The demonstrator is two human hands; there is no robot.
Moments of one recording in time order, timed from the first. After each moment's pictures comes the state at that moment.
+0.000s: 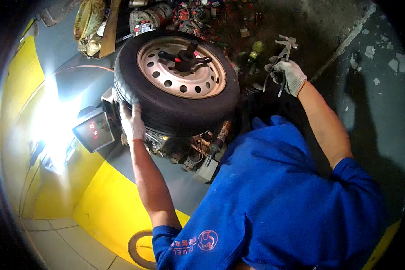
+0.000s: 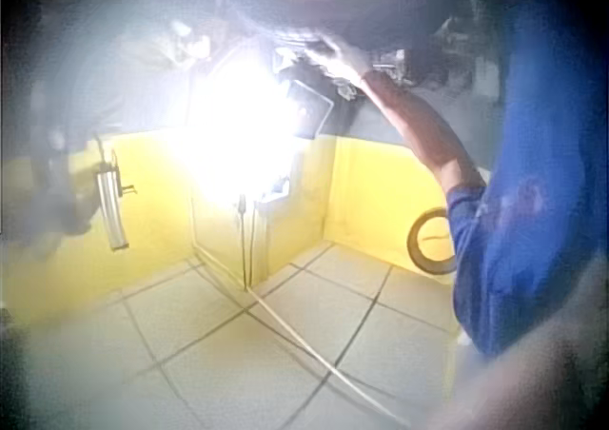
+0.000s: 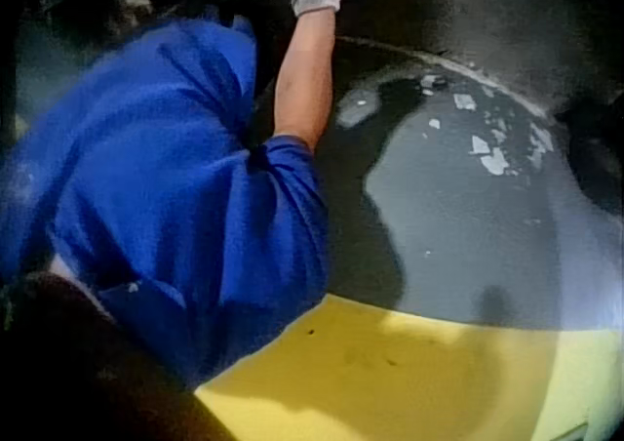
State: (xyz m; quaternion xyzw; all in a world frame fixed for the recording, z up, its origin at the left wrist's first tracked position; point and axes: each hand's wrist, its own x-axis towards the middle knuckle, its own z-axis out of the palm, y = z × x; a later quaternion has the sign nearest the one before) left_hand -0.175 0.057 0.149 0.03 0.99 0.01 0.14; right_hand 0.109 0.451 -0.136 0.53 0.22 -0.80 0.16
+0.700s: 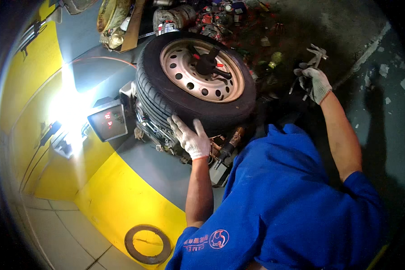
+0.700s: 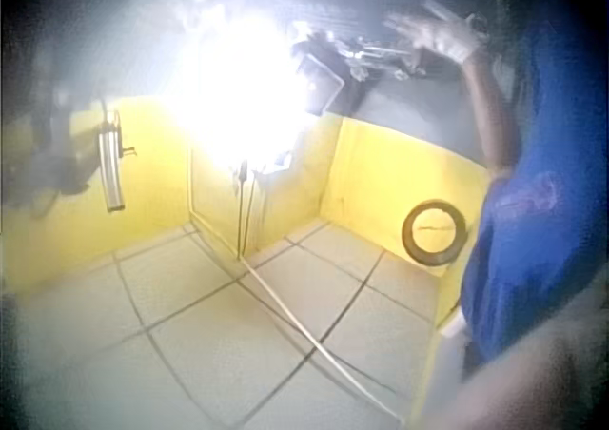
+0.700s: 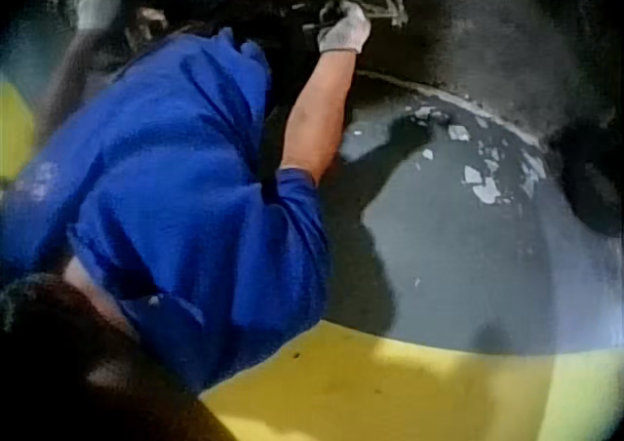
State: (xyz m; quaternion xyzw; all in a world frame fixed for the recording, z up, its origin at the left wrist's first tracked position) left_hand -0.002 0.138 0.093 0.02 1.00 -0.08 0.03; right_hand 0.112 0.497 -0.161 0.51 0.20 -0.83 0.10
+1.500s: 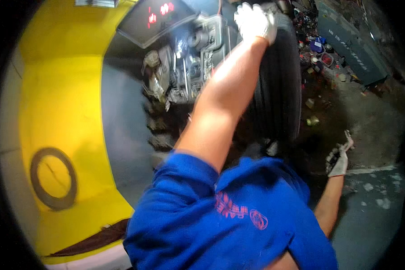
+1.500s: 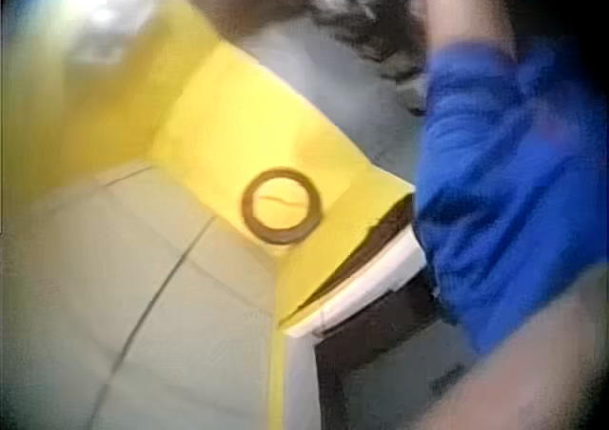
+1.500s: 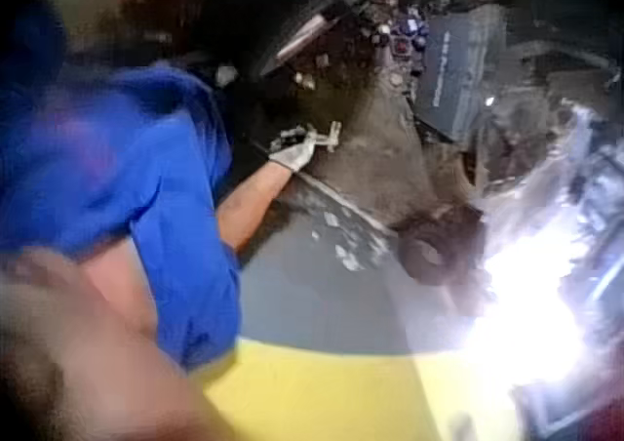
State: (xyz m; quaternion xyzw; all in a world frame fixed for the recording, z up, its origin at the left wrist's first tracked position) left_hand -0.240 0.111 0.090 0.04 0.98 0.02 -0.18; right_hand 0.171 0.419 -0.082 0.56 0.34 -0.75 0.06
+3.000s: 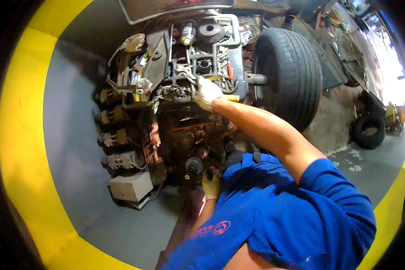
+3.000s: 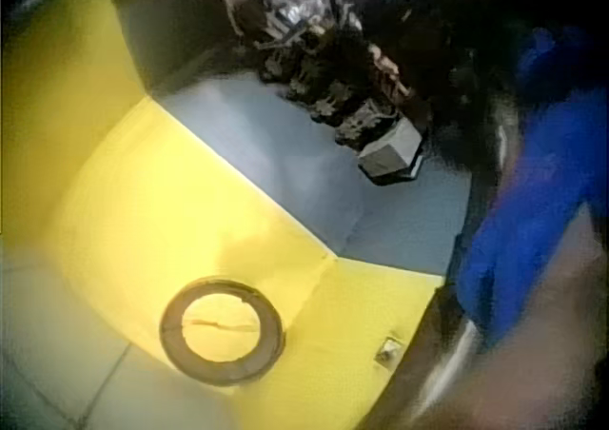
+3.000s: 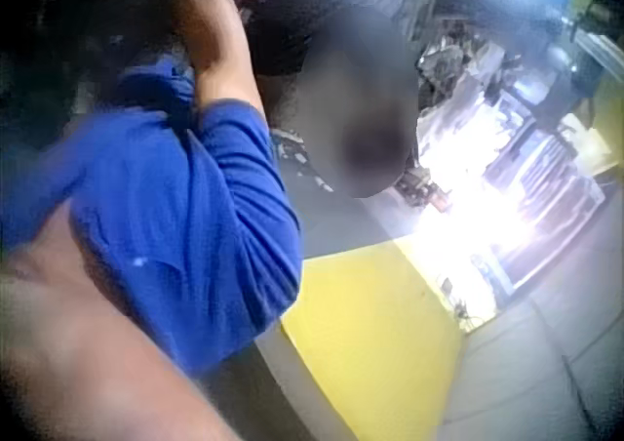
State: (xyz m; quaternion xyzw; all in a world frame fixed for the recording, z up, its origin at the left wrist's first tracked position) left_hand 0.281 -0.295 -0.061 -0.31 0.76 0.56 0.08; right_hand -0.099 -0.229 0.030 -0.10 0.92 -0.34 0.15
